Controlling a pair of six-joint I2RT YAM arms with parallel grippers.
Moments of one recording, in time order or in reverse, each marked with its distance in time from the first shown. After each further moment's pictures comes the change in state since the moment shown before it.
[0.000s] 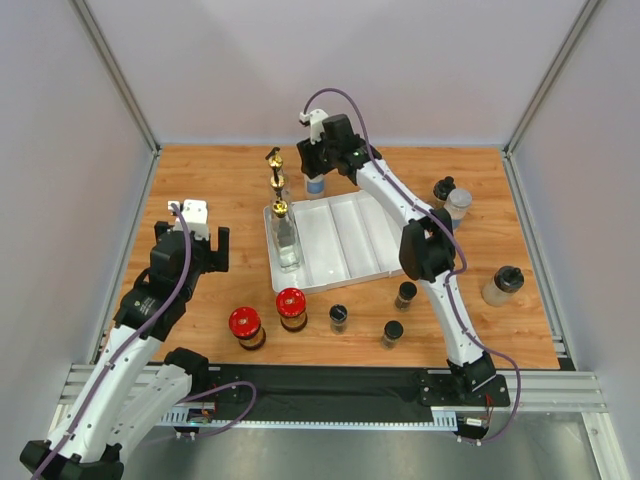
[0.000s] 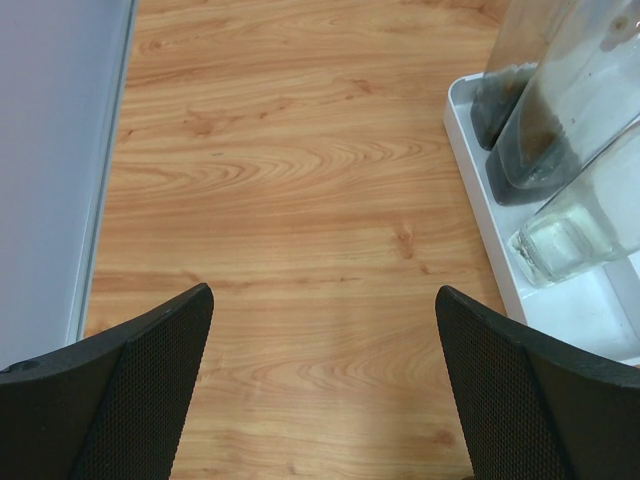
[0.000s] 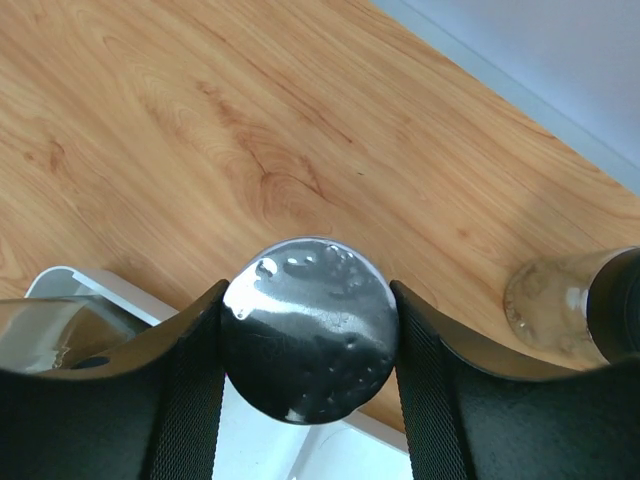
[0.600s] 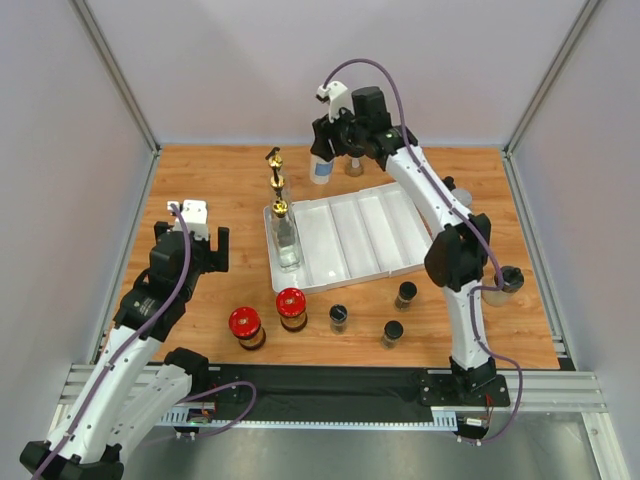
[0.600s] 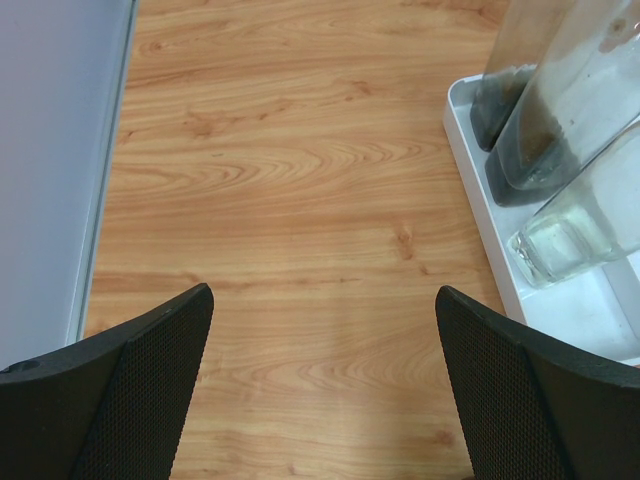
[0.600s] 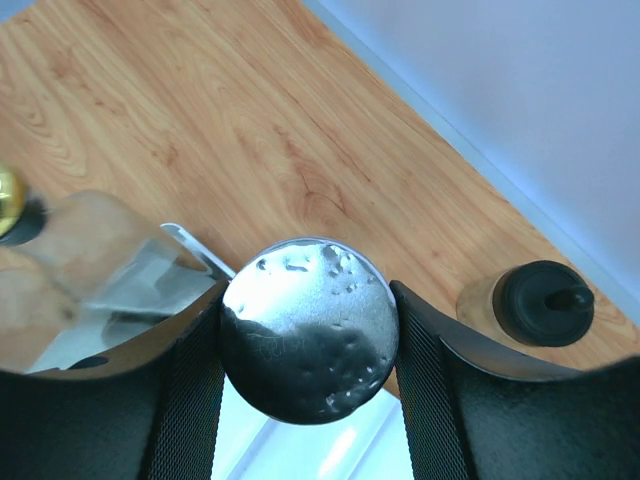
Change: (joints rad) left arm 0.000 -0.002 -0.001 0.000 0.000 0.000; right arm -0.049 -0.241 -0.091 -0.063 -0.198 -0.096
